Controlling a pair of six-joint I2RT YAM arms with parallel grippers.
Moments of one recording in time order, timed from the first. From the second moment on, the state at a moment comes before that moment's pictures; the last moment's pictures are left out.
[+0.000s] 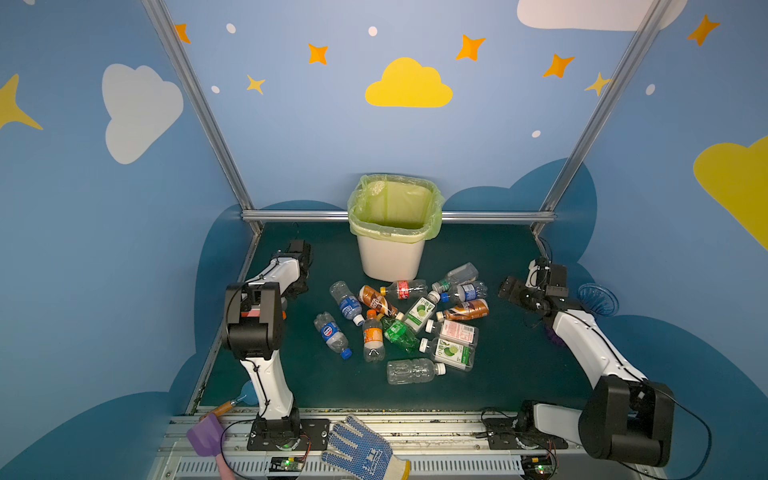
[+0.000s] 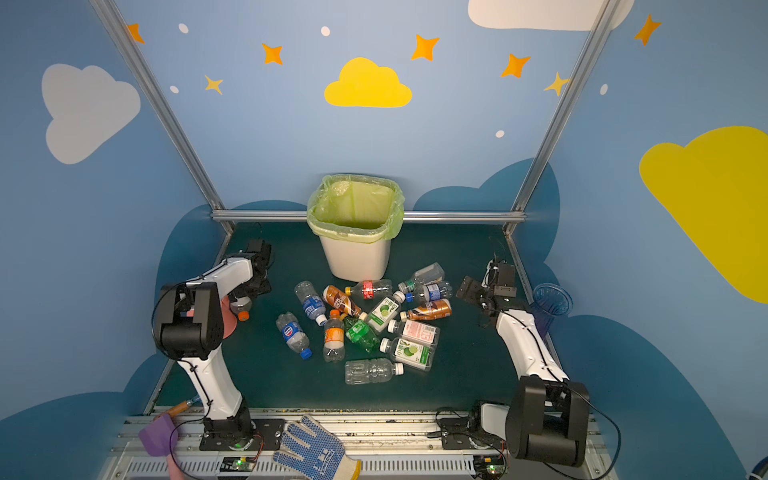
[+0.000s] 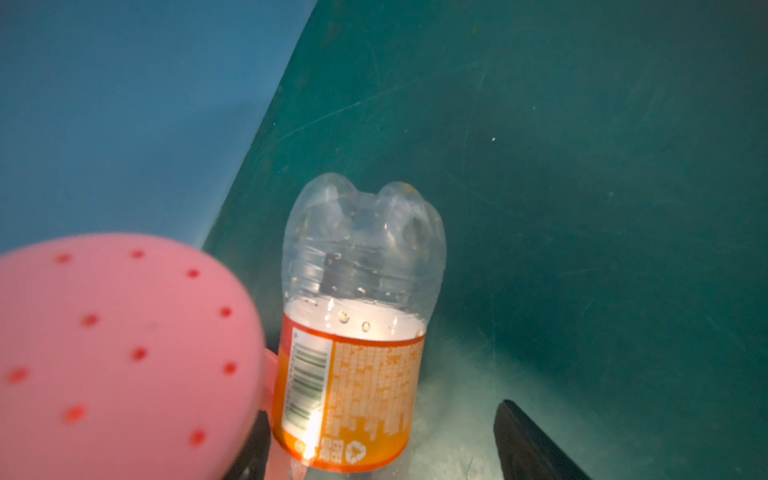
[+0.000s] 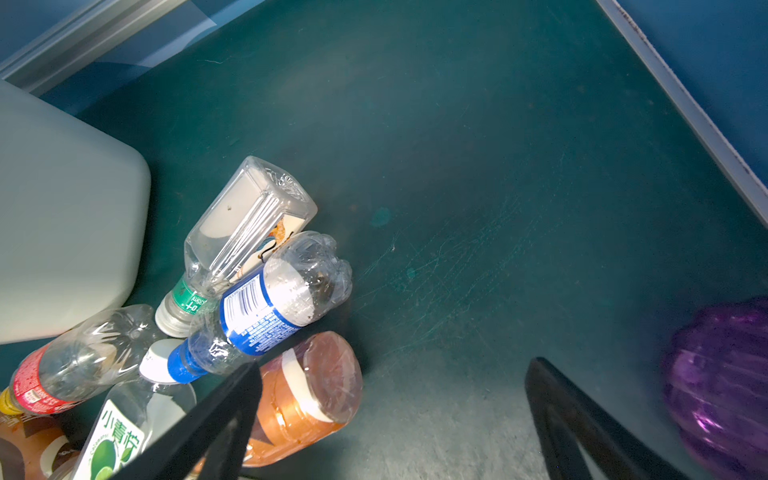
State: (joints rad) left arm 0.03 1.93 1.33 -0.73 -0.55 -0.47; right arm -0.06 1.26 0.83 -0.39 -0.07 0.31
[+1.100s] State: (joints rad) left arm 0.03 2.08 1.47 -0.65 -0.39 -0.39; right arm -0.06 1.26 0.83 -0.40 -0.06 0.29
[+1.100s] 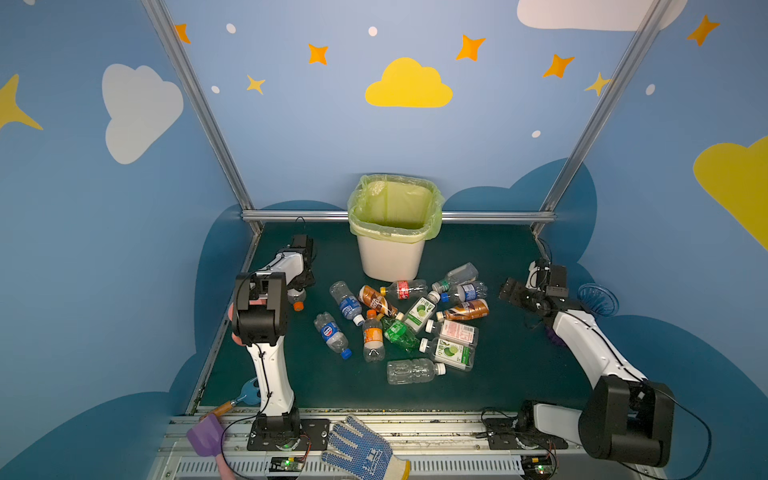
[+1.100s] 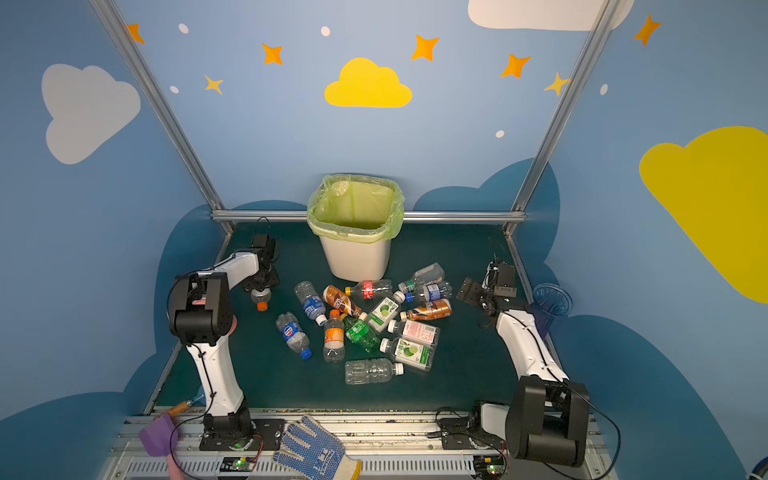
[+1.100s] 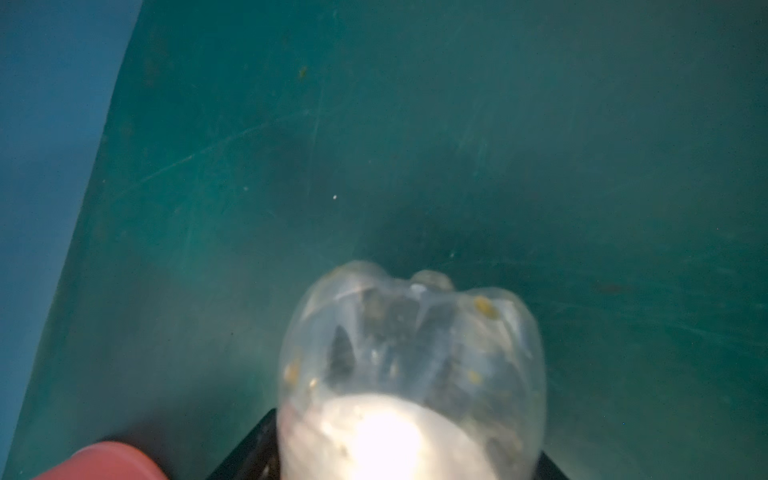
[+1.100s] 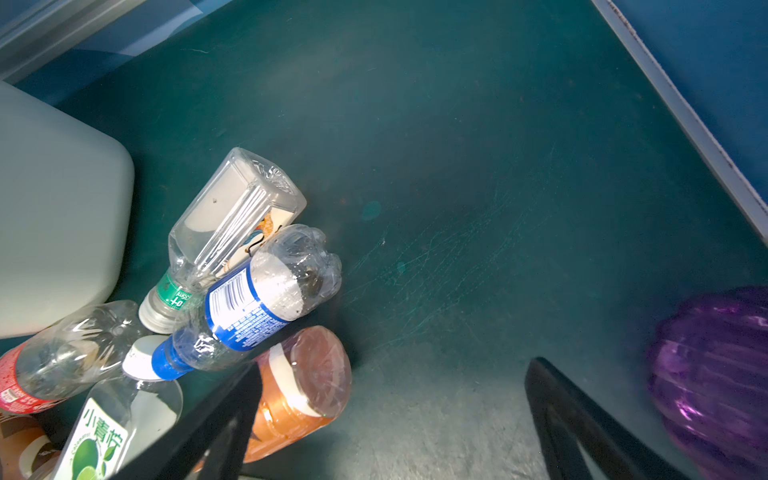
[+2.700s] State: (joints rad) left arm -0.37 1.87 2.39 -0.64 -0.03 -0.31; right arm -0.07 1.19 0.88 -0.44 -0.11 0.30
